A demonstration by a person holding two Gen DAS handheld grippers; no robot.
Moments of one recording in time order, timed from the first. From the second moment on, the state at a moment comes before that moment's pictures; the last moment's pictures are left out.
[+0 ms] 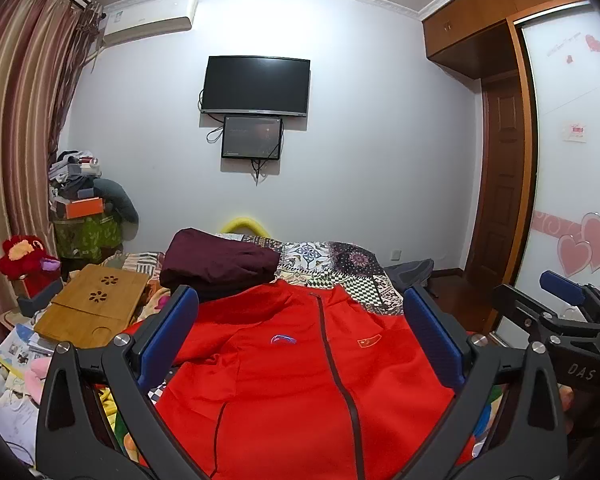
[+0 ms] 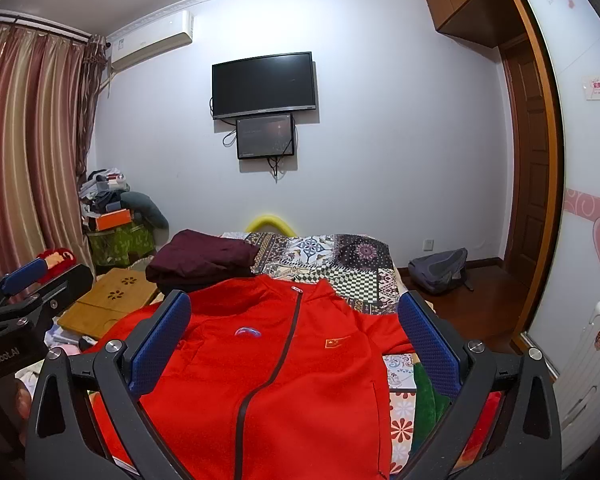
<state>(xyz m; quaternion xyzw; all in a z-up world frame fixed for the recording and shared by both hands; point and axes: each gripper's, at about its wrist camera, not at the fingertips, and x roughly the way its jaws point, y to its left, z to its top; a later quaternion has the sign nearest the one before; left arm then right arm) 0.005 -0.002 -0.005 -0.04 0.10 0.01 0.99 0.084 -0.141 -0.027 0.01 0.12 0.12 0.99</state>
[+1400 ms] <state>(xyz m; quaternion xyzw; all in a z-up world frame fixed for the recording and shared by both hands) 0.019 0.008 -0.013 -0.05 0.12 0.02 0.99 0.090 -0.130 -0.031 0.00 0.13 0.12 0.98</state>
